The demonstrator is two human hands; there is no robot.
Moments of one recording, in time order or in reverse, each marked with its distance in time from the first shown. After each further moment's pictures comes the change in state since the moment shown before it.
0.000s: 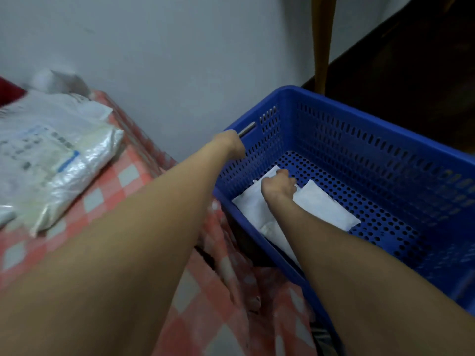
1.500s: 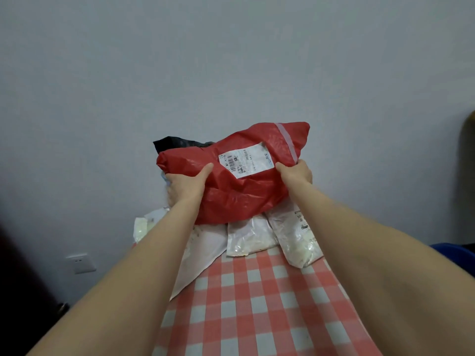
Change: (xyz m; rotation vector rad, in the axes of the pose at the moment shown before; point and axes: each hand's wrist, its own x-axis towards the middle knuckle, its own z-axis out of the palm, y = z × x) left_hand -0.280 -0.431 -0.125 -1.268 1.155 -0.701; right_hand -0.329 -0.302 0.148 0.156 -0.198 -0.693
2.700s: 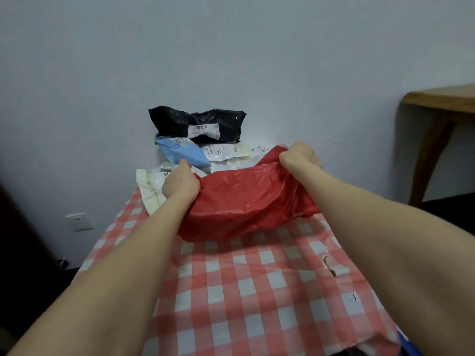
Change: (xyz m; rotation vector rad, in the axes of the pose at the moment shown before) left_hand -0.140 -0.054 -0.071 0.716 -0.097 0.380; right_hand -0.151 0.021 -0.134 -0.580 0.080 -0.088
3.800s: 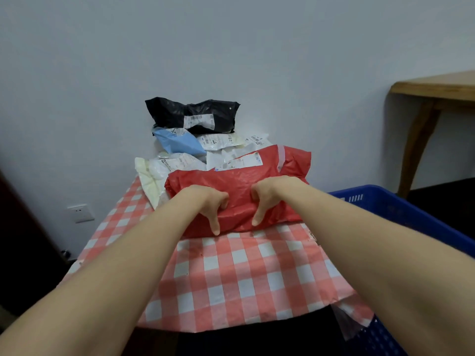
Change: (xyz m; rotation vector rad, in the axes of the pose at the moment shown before) left_hand -0.078 0.020 -0.010 0.720 -0.763 0.664; right_hand -0.074 0.031 0.017 -0.794 -0.714 -0.575
